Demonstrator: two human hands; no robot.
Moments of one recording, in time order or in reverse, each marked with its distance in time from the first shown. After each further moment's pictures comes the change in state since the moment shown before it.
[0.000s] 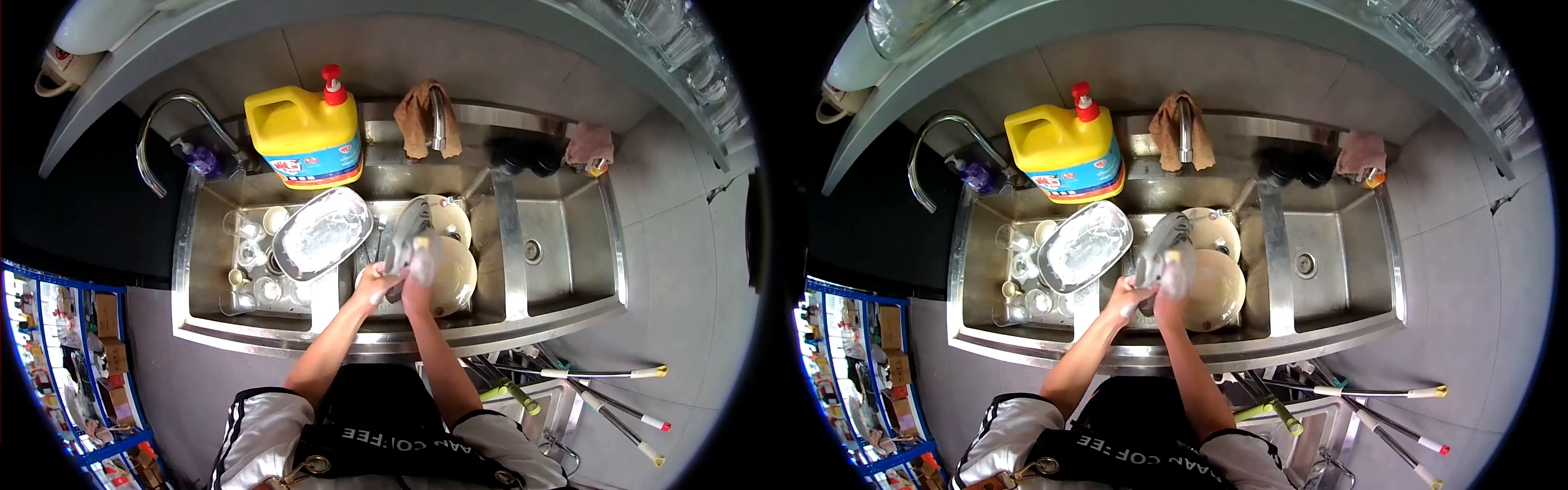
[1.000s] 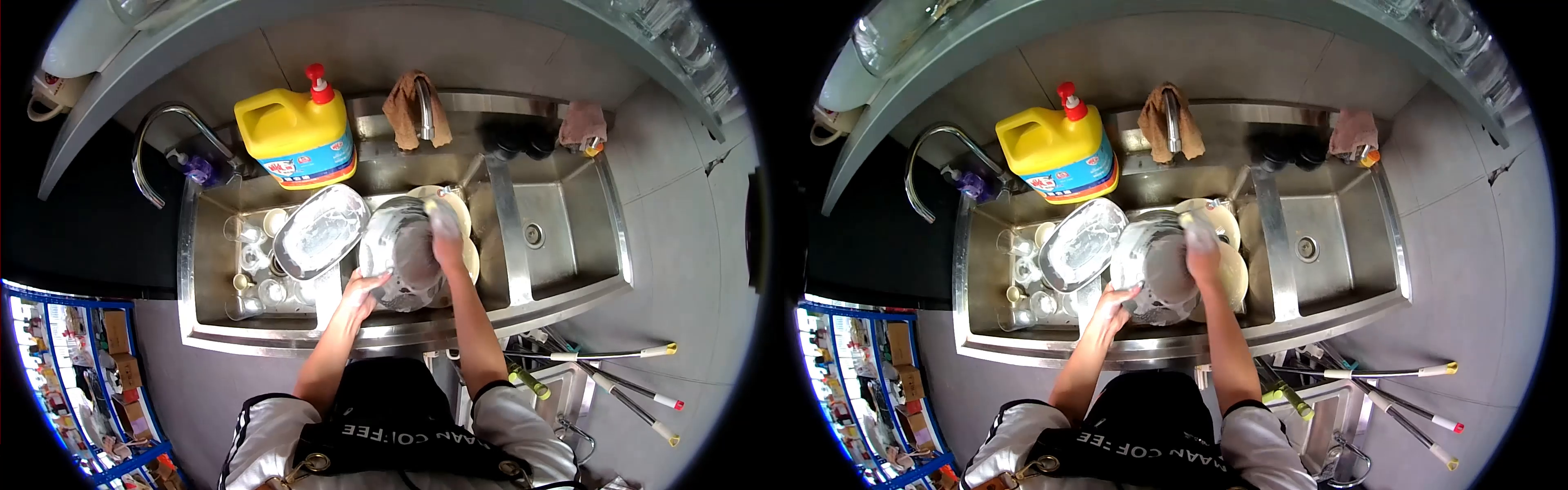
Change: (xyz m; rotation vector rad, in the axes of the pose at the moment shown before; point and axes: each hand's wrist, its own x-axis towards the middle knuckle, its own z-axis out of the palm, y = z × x) left_hand -0.028 0.005 -0.014 -0.466 0.125 -0.085; right_hand 0.070 0.058 -0.026 -0.323 -0.206 -0.246
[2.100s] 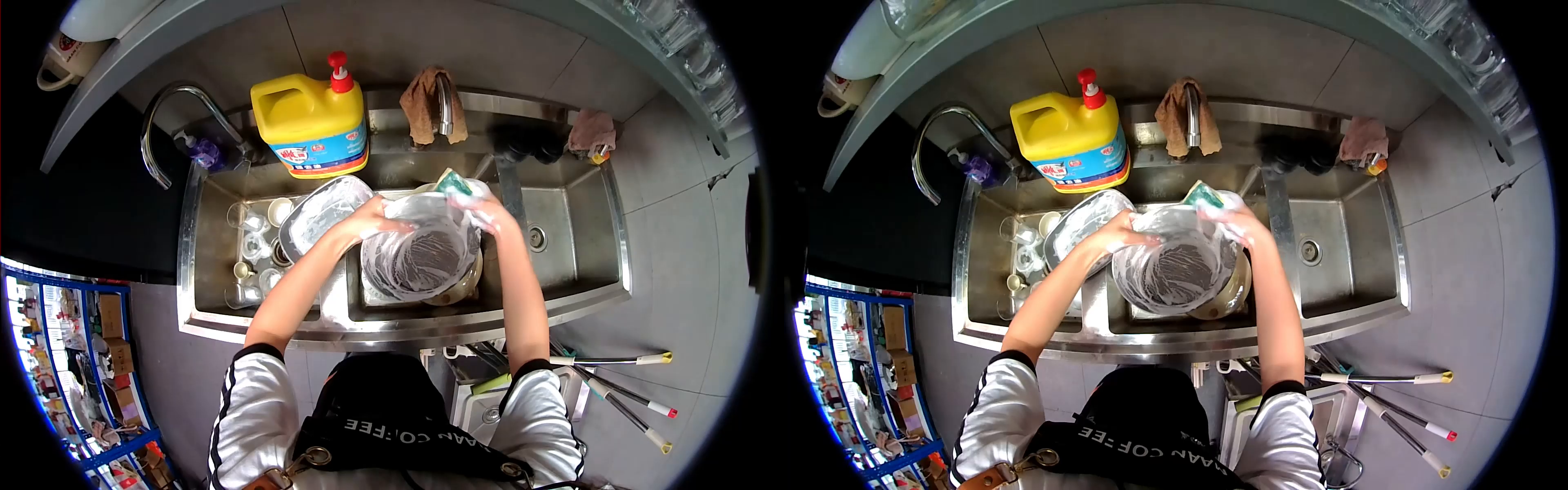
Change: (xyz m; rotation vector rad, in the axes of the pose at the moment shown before) left_hand 0.063 0.094 0.048 0.865 -0.610 0.087; right_hand 0.095 -0.025 -0.090 0.896 -0.739 0.724
